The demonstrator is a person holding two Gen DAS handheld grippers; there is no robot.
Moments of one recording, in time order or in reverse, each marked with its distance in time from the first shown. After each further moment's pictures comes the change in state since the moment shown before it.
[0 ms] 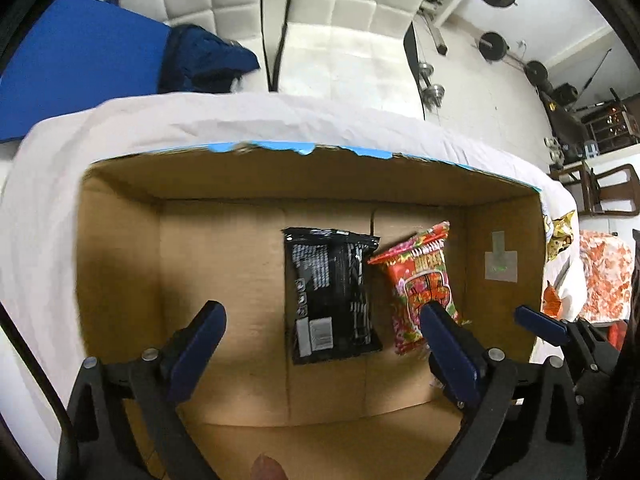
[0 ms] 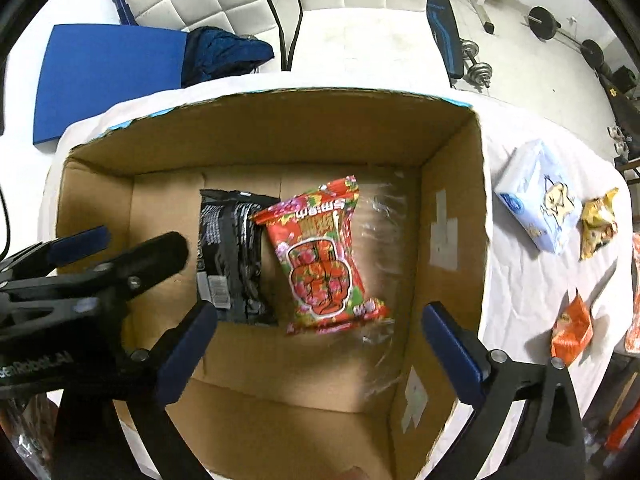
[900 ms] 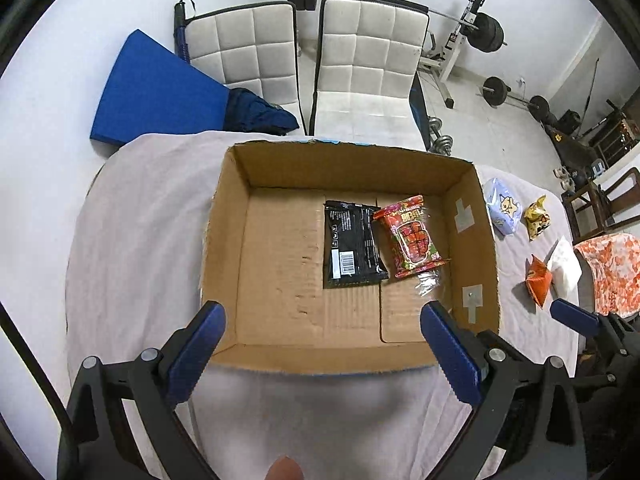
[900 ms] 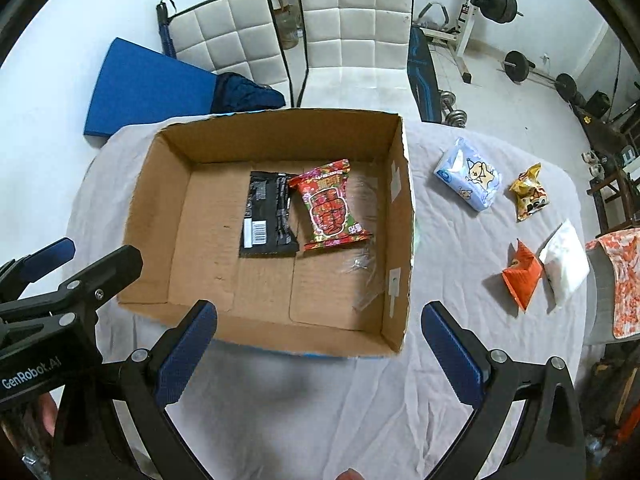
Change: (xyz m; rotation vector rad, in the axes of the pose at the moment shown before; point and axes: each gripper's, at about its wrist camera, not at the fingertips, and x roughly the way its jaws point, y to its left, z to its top) left arm -0.123 -0.016 -0.129 -0.001 -0.256 0.133; right arm -0.122 0.019 -0.136 -0.032 -0.224 -0.032
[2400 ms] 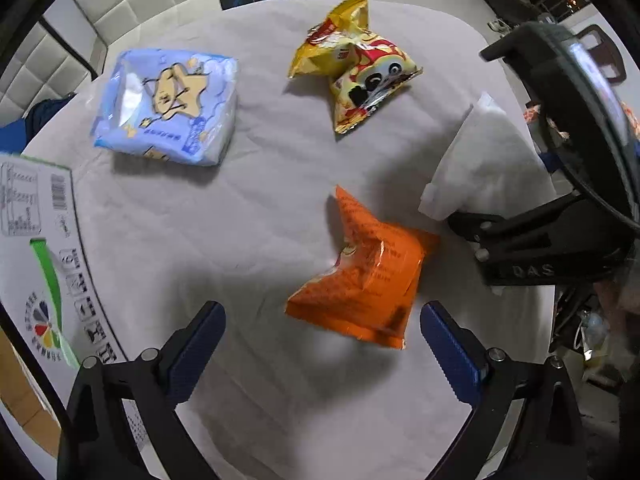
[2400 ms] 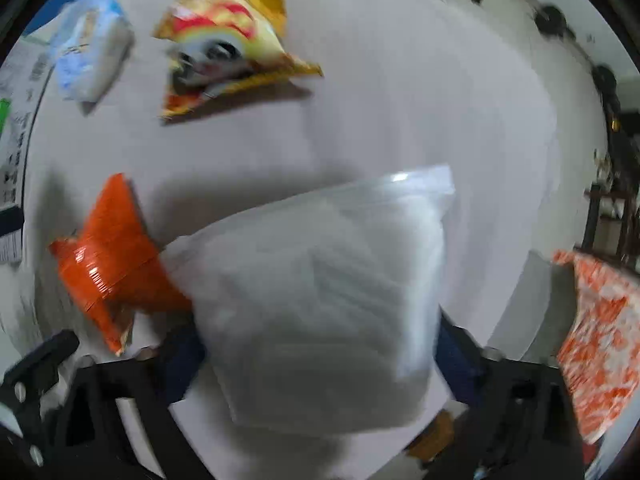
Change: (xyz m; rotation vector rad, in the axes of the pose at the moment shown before) left arm 0.215 -0.390 0.003 0.358 0.398 -0.112; right arm 0.205 -0.435 0.042 -0.186 0.446 -0.071
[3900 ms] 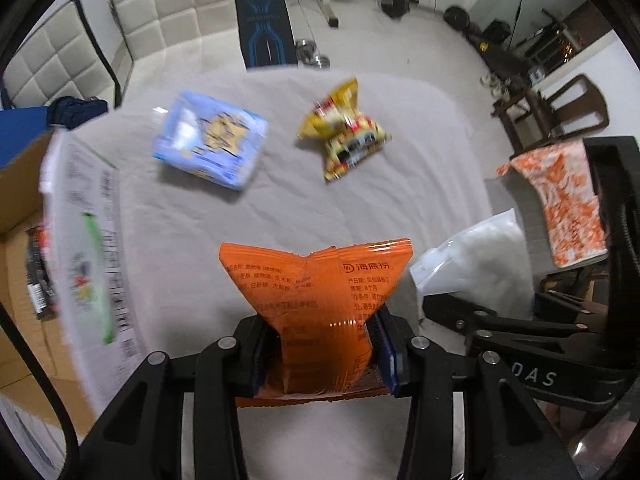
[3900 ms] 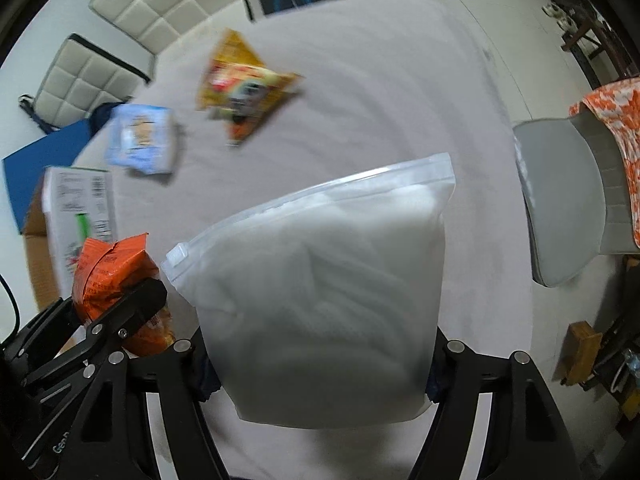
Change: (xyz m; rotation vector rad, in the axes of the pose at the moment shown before) left arm -0.084 0.021 -0.037 -0.101 -0.202 -0.077; right arm -0.057 -0.067 -0.096 0.497 -0.192 0.282
